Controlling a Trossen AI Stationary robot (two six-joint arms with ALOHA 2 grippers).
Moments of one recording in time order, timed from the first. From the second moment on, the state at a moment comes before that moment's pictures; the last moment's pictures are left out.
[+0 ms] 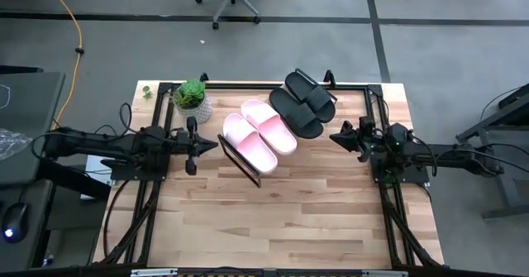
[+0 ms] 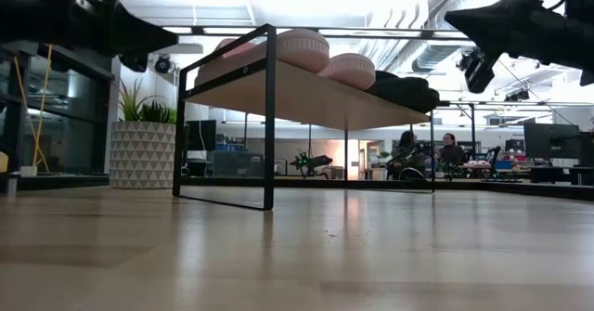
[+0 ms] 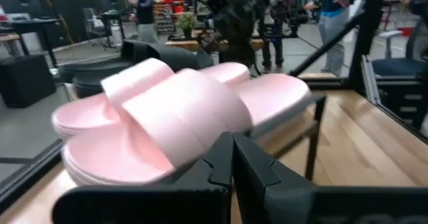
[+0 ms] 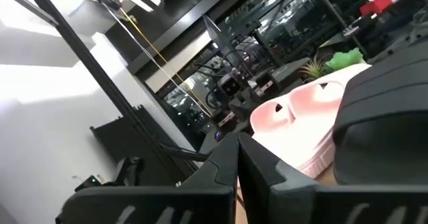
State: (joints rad) left arm 0.12 0.47 0.16 0.25 -0.08 0.04; right arm -0.24 0.46 0.01 0.72 -0.23 0.72
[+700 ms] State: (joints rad) left arm -0.13 0.35 0.01 0.18 -0.24 0.15; right arm -0.23 0.46 0.01 0.61 -0.25 0.62
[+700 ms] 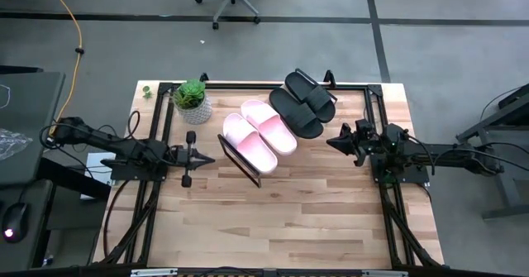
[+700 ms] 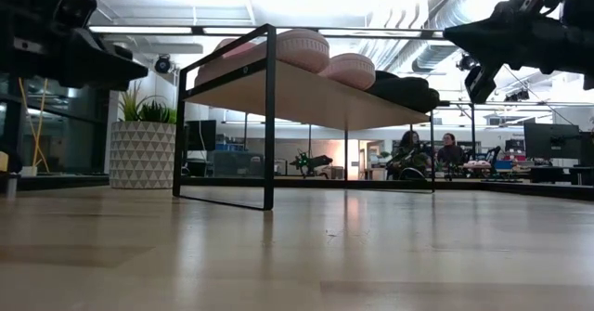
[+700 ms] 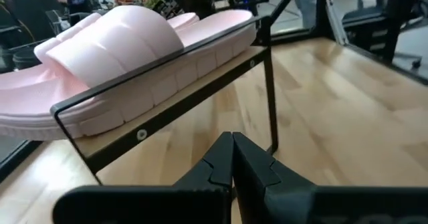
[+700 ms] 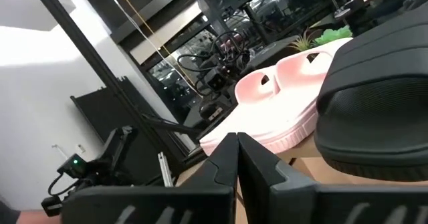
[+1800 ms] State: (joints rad) left arm -0.13 0.35 0.01 0.03 -0.11 0.08; right arm -0.23 0.46 0.01 0.27 -0.36 0.40
